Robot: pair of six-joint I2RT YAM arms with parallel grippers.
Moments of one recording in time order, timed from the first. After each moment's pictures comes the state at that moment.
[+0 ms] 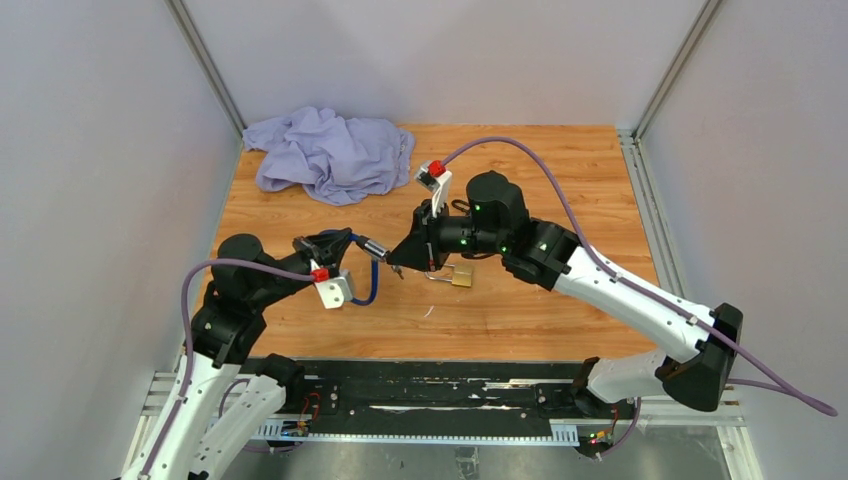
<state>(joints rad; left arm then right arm) -0.35 0.55 0.80 -0.43 0.58 1.07 0.97 1.32 1.32 -0.28 -0.40 0.42</state>
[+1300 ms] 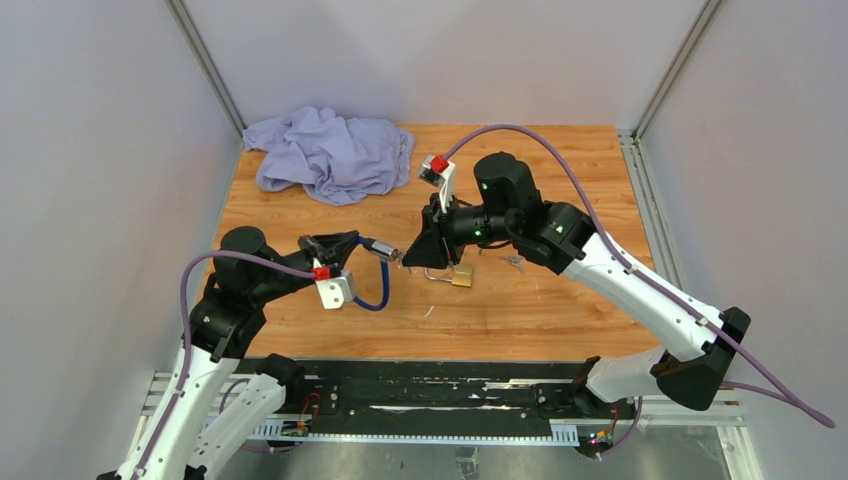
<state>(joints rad) -0.37 0.60 0.86 -0.47 0.64 1.07 0.89 1.33 1.46 -0.54 -0.57 0.25</state>
